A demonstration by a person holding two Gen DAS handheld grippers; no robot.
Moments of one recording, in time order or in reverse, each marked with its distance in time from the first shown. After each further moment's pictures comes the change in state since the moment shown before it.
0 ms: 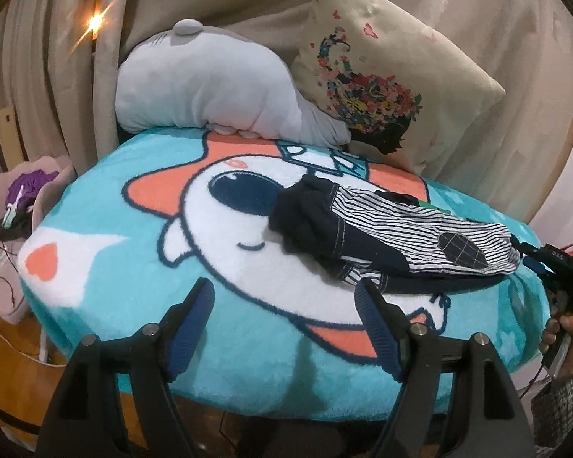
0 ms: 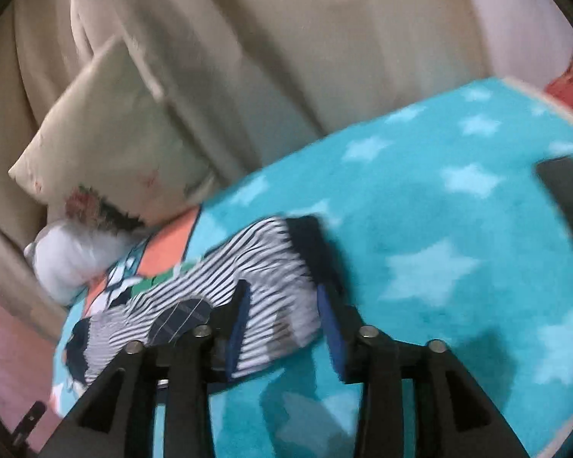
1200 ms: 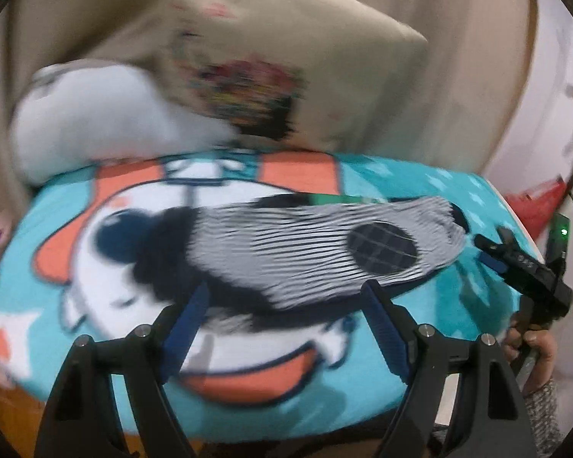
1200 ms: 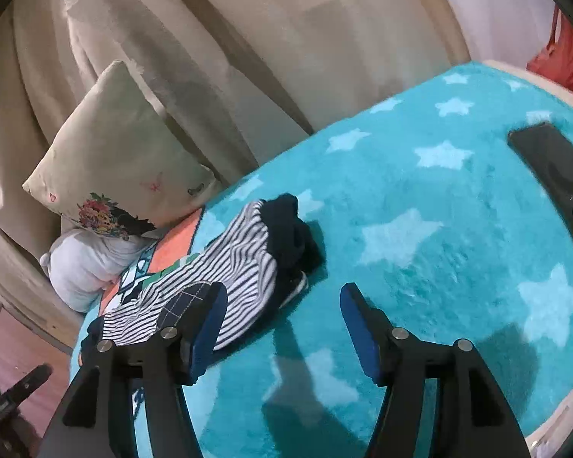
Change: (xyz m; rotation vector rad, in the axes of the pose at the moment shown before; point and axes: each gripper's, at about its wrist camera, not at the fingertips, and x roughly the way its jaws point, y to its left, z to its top) left arm 0.038 -0.125 0.048 0.254 0.139 -0.174; right arm -0.003 -0.020 -0.023 0.107 0.049 0.082
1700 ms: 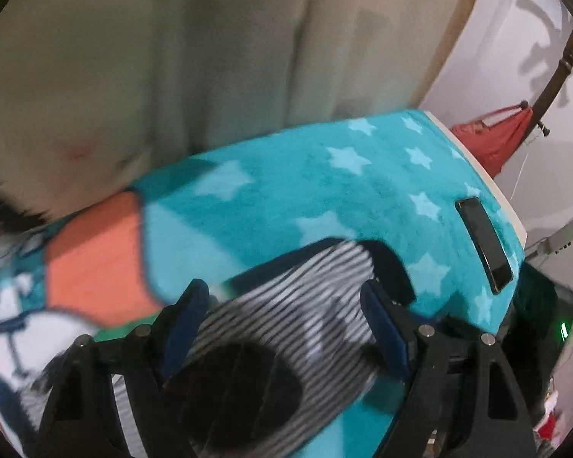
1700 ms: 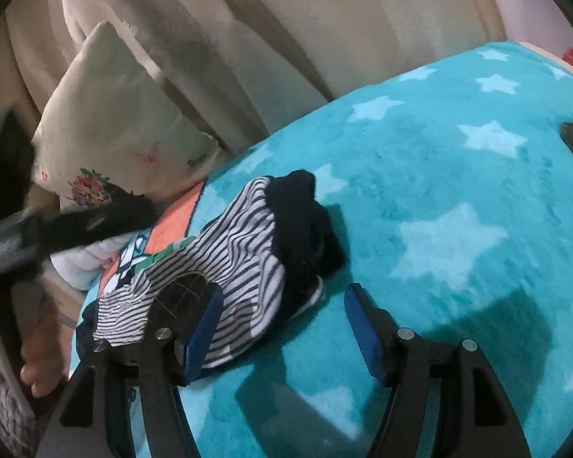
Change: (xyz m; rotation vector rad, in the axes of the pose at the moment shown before) left arm 0.182 -0.156 0.111 0.283 0.266 -0.234; right arm 0.043 0.008 0.011 -0.058 0.112 0.043
